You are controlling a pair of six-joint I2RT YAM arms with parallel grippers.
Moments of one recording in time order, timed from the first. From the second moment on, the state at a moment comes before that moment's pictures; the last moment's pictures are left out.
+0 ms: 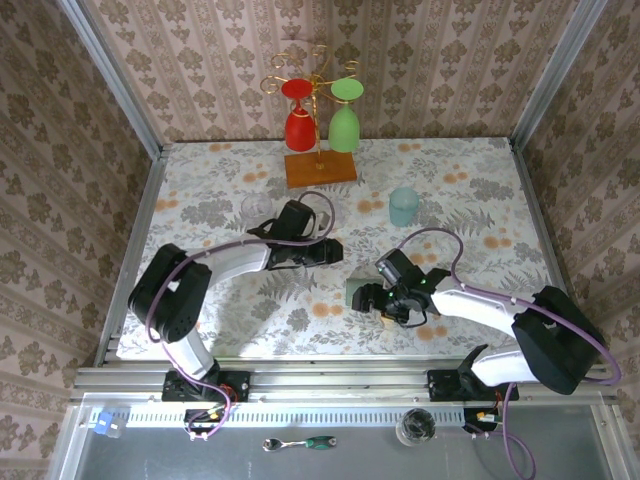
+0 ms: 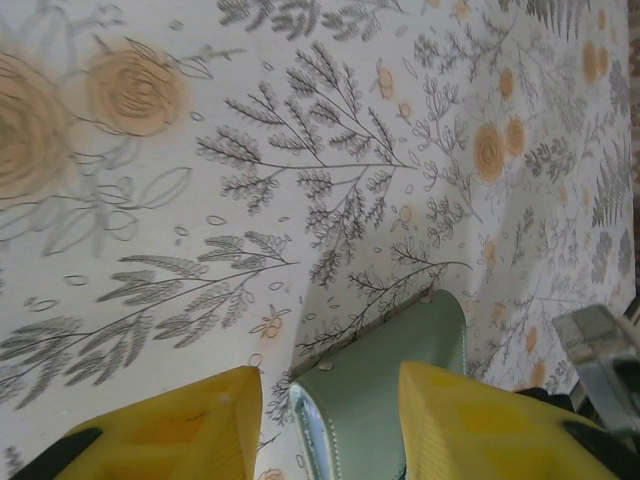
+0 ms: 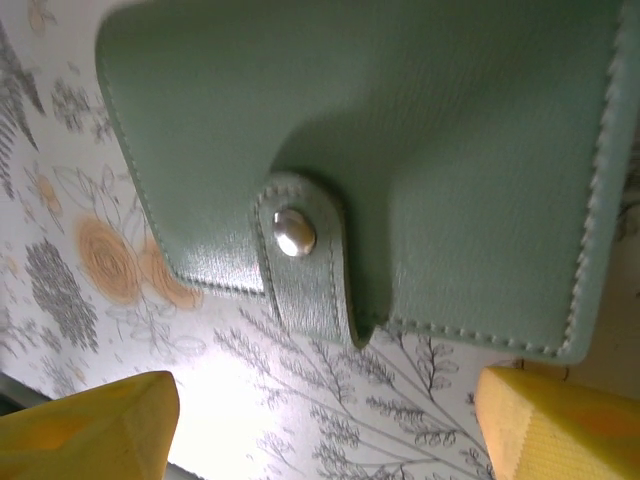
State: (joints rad) left arm -0.69 1.72 0.99 -0.14 0.47 -0.65; right arm 0.66 1.34 0.59 -0.35 -0.27 0.92
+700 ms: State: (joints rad) left arm -0.74 1.85 1.02 -0.03 0.57 -0.75; right arm 0.50 1.46 0.64 -0.29 -0.36 0.92
